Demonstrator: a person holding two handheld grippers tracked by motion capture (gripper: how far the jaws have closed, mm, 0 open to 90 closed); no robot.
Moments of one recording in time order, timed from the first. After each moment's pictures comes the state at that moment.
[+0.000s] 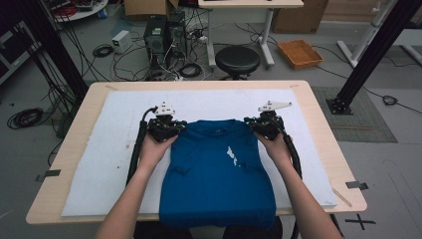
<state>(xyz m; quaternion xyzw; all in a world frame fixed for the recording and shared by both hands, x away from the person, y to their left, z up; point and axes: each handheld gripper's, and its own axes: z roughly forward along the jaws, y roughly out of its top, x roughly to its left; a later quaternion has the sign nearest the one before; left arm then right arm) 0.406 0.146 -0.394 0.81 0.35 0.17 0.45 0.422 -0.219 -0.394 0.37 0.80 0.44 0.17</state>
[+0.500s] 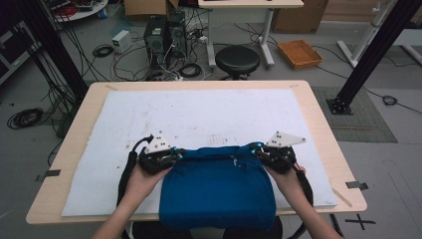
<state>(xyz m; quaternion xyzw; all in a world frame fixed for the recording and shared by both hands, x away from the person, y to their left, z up) 0.304 0.150 -0.397 0.83 0.26 0.17 0.45 0.312 -0.228 -0.394 0.31 0.81 0.45 0.20</state>
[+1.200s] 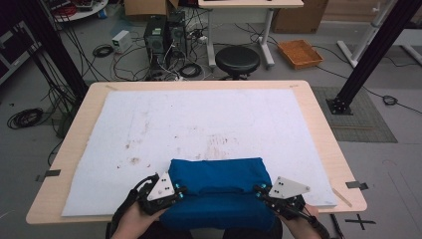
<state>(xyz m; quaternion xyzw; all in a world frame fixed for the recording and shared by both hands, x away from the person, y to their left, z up) 0.228 0.139 -0.429 0.88 0.18 0.16 0.40 0.216 -0.233 -0.423 0.24 0.86 0.39 0.21</state>
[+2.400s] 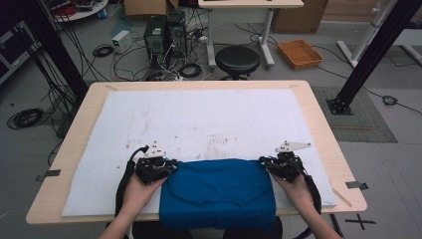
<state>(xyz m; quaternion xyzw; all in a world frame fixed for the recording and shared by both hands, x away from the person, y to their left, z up) 0.311 0.165 -0.438 0.83 0.36 0.13 0.40 0.323 -0.263 -0.440 0.40 0.81 0.40 0.12</state>
